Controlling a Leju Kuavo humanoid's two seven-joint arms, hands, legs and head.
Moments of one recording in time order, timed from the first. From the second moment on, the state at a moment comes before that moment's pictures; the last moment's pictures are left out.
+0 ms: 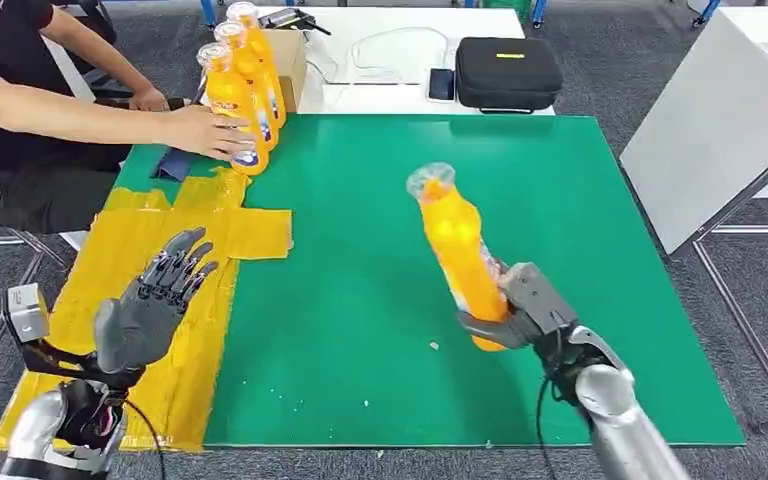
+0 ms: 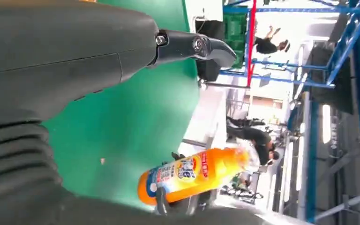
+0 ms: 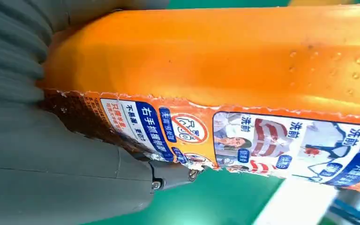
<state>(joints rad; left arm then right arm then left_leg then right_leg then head) -0.03 0.17 -0.08 -1.63 0.53 -0.51 -0.20 -0.20 -0.25 0.32 -1.52 -0.01 0.17 0.09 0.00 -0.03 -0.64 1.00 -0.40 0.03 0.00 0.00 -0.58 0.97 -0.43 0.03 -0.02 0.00</state>
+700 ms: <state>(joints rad) -0.05 0.07 -0.18 -1.78 0.51 -0.28 -0.19 -0.37 0.00 0.59 -1.44 0.05 0.10 0.09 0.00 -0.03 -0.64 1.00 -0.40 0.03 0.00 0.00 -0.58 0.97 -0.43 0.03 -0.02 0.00</state>
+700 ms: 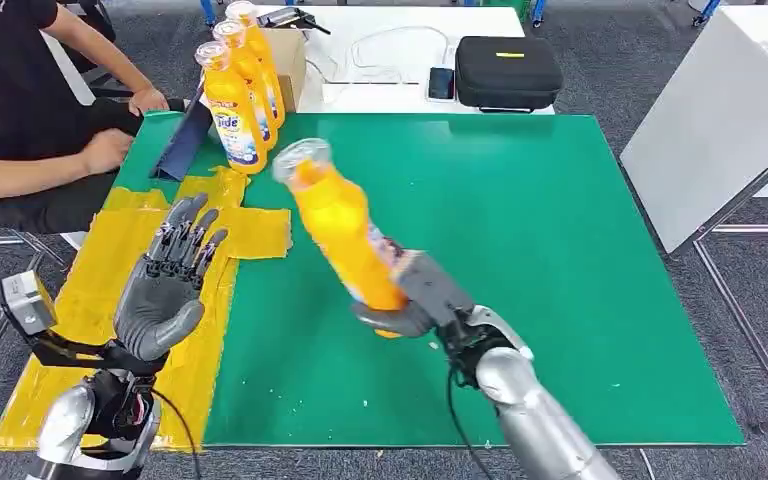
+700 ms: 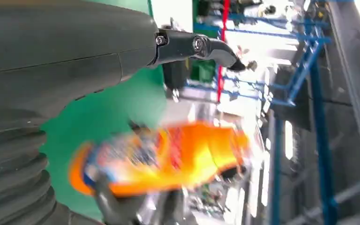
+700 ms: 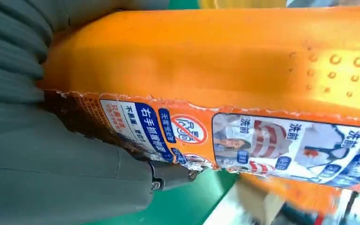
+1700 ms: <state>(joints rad) -0.04 0.07 -0.20 -1.83 0.70 -0.32 -0.13 -0.48 0.02 0.96 -1.37 0.19 0.13 0.09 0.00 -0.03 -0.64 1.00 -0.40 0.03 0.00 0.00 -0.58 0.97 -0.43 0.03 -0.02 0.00</state>
